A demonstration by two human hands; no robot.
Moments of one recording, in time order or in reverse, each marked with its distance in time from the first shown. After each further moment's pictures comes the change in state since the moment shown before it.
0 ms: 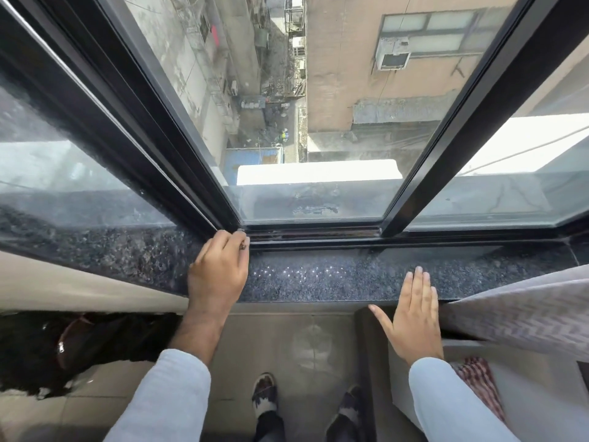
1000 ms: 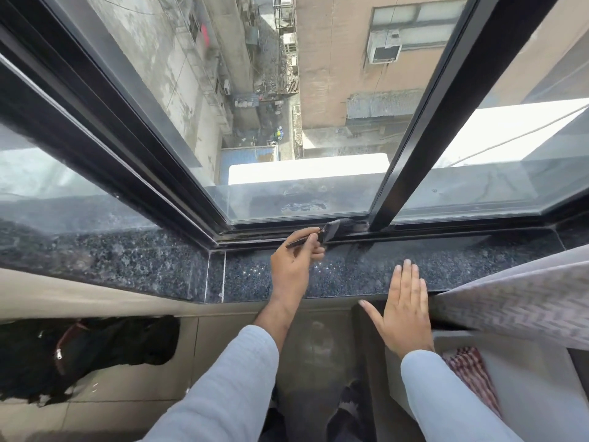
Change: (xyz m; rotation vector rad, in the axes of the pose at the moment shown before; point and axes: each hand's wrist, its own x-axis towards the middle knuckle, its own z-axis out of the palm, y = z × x) left_hand -0.011 0.118 0.084 -1.268 -0.266 -0.651; right_hand 0.001 0.005 0.007 -0.010 0.009 -0.013
